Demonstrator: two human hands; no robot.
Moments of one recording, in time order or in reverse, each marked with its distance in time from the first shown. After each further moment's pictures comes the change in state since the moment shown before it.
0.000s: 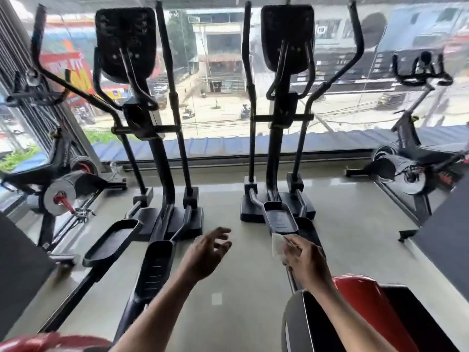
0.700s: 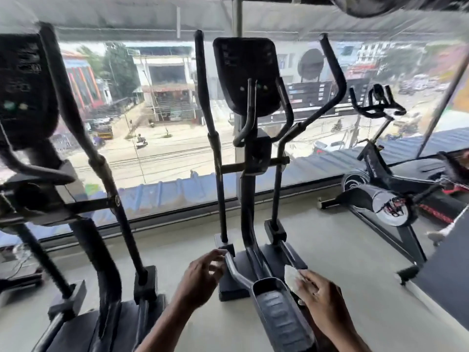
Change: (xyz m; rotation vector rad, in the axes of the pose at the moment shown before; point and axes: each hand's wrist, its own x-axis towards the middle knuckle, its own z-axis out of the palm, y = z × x) left_hand 0.505 -0.026 -0.027 -0.075 -0.083 0.232; right_hand 0.409 0.077 0.054 -0.085 0.253 0.120
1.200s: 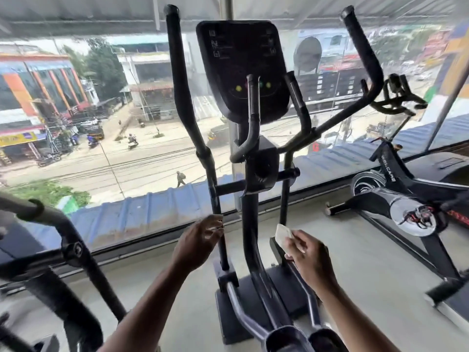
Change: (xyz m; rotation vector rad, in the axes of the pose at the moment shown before) left_hand 0.328 -0.028 -0.040 0.073 0.055 0.154; right_hand 0.316 -0.020 0.089 0.145 0.149 -0.012
